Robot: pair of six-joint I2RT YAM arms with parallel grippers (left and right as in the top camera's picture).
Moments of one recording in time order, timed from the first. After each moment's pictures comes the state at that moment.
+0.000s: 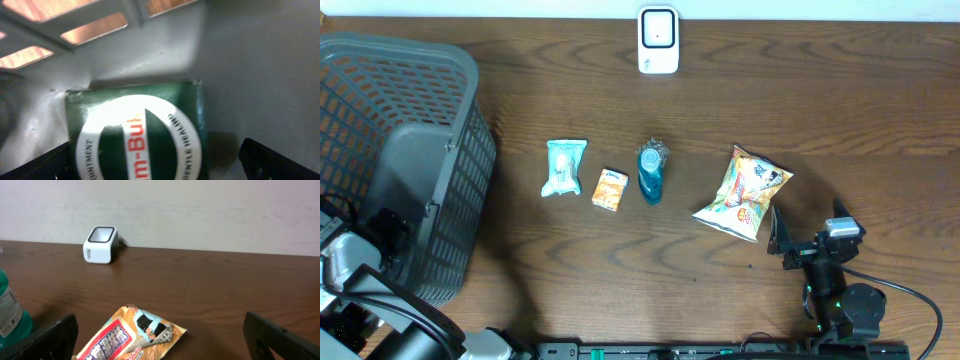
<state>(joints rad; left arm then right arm) 0.89 1.60 0.83 -0.40 -0.01 -0.18 -0.04 0.01 0.01 -0.06 -0.16 0.01</state>
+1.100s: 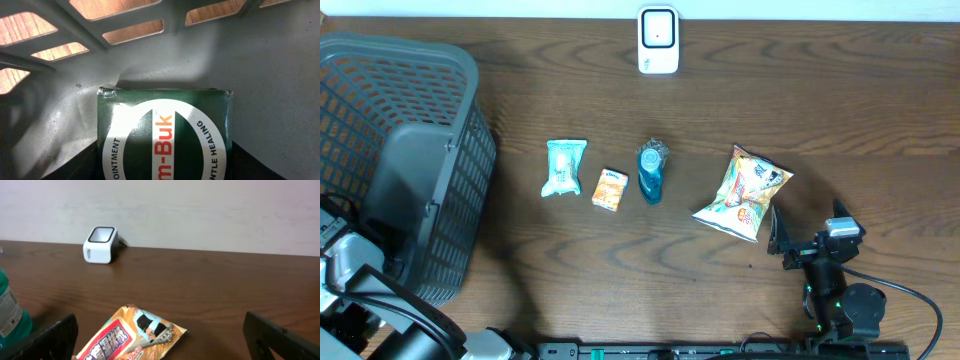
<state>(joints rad) 0.88 1.60 0.82 -0.38 -0.09 -0.28 -0.04 0.01 0.01 -0.06 -0.16 0.01</state>
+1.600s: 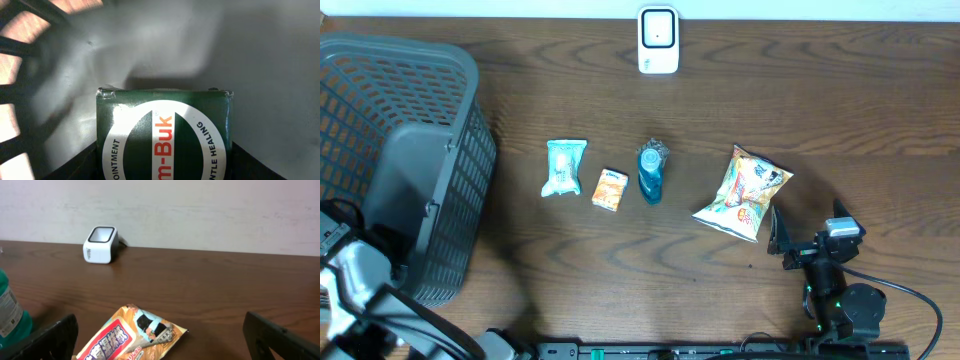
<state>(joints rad) 0.88 1.45 0.78 -0.47 -0.08 -0.28 -0.04 0.01 0.01 -0.06 -0.16 0.01</state>
